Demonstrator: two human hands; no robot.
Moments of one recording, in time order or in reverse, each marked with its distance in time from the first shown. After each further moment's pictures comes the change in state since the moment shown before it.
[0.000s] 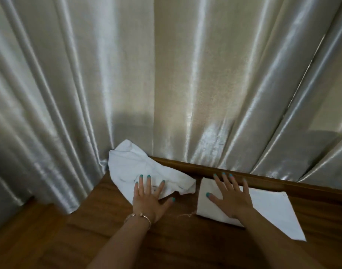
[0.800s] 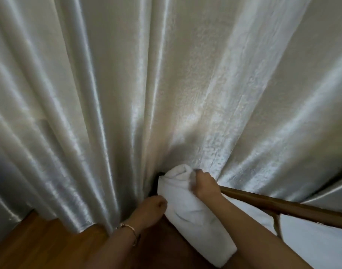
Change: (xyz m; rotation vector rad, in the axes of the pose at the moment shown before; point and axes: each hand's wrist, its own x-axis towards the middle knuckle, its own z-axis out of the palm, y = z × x) left_hand 0.155 -0.287 0.015 -0.769 -0.254 0.103; right_hand 0.208 -0.353 -0.046 0.381 0.025 0.038
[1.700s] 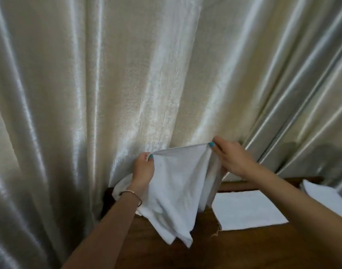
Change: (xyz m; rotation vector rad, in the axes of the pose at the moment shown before) left_hand 0.000 0.199 -0.033 -0.556 0.278 0.201; right_hand -0.188 0.053 -0.243 -0.086 0.436 0.000
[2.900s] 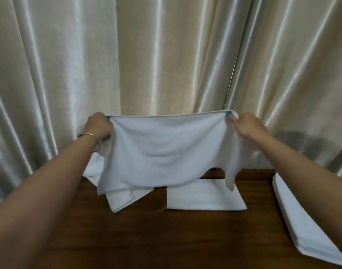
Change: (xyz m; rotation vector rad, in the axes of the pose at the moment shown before) left_hand -0.096 0.140 0.088 0.772 0.360 0.021; right_hand -0.034 0.282 -0.129 0.065 0.122 0.396
